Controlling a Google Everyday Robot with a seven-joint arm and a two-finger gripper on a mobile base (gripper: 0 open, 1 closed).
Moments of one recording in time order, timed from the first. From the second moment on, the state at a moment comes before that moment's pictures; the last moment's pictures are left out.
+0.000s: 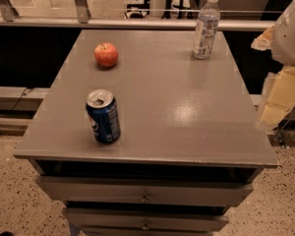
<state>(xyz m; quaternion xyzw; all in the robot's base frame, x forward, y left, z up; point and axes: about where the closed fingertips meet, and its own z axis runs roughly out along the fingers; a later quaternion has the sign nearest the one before) 0.438 -0.217 0.976 -0.60 0.78 -0.03 0.16</state>
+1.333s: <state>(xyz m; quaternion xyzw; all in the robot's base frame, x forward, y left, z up) 0.575 -0.094 0.929 -0.62 0.72 0.07 0.30</state>
